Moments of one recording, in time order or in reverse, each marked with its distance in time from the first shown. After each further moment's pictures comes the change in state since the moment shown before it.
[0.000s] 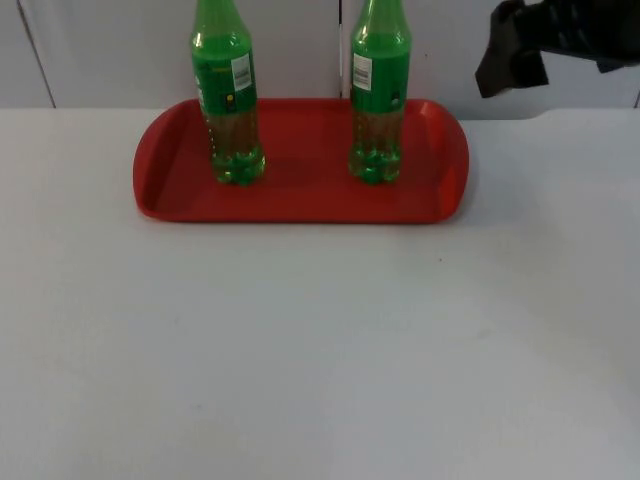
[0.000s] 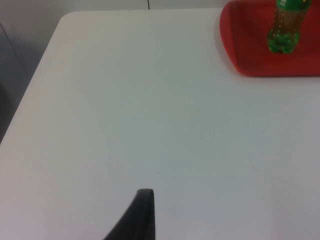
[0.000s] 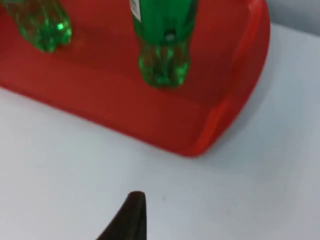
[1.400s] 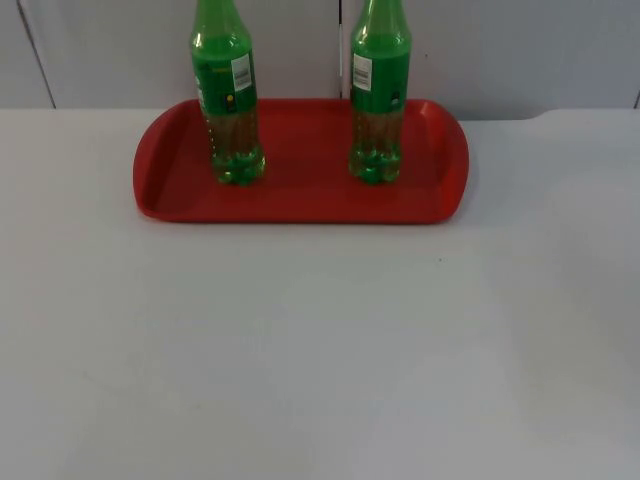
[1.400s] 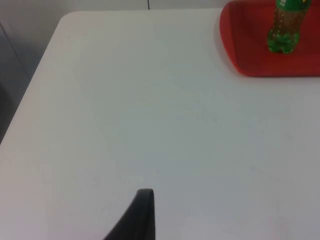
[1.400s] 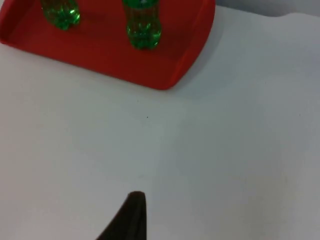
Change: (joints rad) right arm 0.000 -0.787 0.386 0.021 0.273 -0.009; left arm 0.000 0.000 0.000 0.000 0.000 0.000
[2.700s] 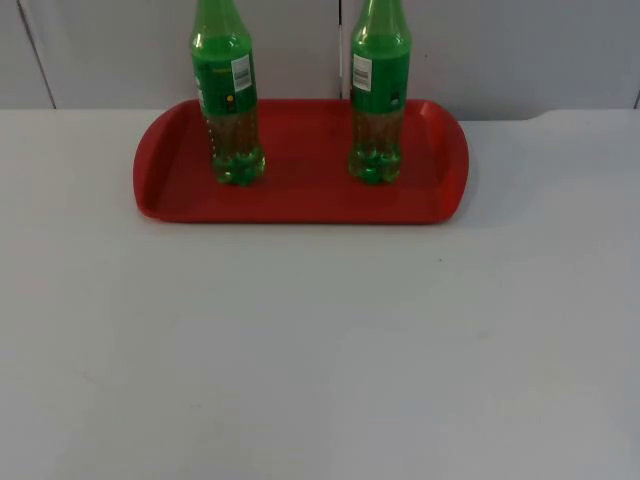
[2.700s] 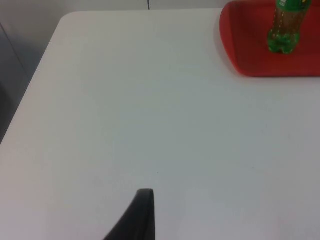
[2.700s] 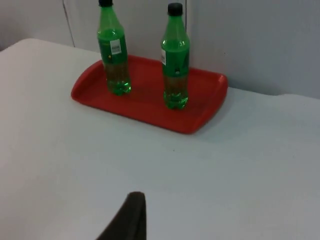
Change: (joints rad) right arm 0.000 -0.797 0.137 0.141 0.304 -0.170; left arm 0.000 0.000 0.000 0.000 0.000 0.000
